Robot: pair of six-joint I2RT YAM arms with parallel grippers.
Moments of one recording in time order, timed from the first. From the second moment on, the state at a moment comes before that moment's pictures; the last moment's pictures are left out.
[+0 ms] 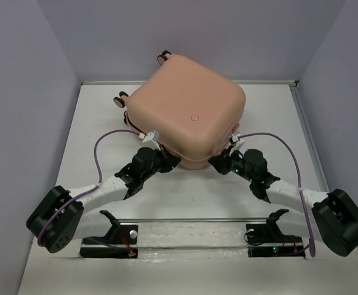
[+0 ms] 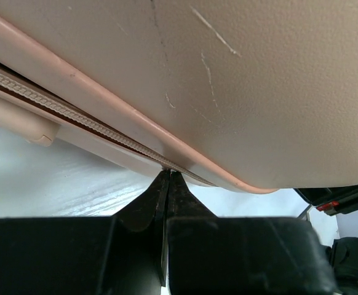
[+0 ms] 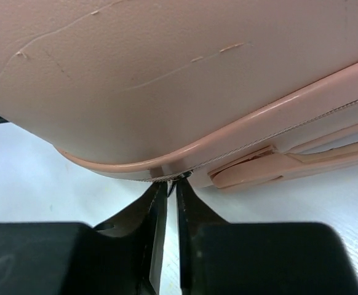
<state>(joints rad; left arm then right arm) -0.70 1.21 0.43 0.41 -0.01 -0.84 0.57 1.16 0.32 0.62 -0.25 0.33</state>
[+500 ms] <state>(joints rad) -0.72 1.31 0.52 0.39 -0.02 -0.83 0.94 1.13 0.37 0.48 0.18 0.33</state>
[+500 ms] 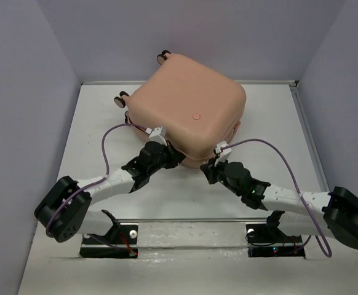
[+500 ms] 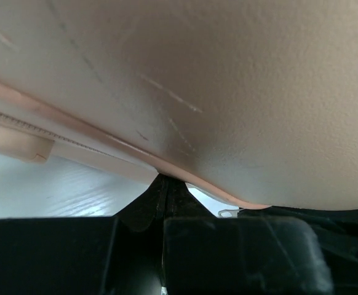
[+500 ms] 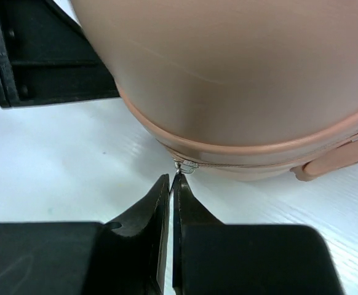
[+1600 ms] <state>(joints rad) 0.01 1.14 0.95 -0.06 0.24 -0.68 1.17 1.40 0.64 0.38 0.50 0.46</state>
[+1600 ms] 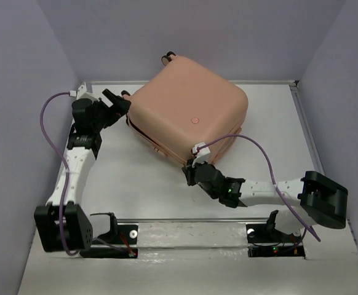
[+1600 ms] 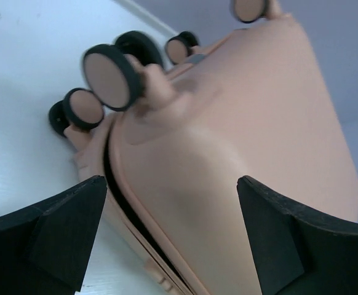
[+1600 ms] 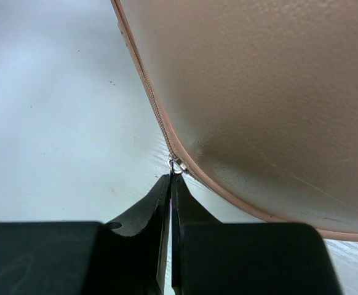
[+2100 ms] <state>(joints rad) 0.10 1.65 1.14 0.20 0.35 -0.90 1.17 1.37 0.61 0.40 0.46 0.46</state>
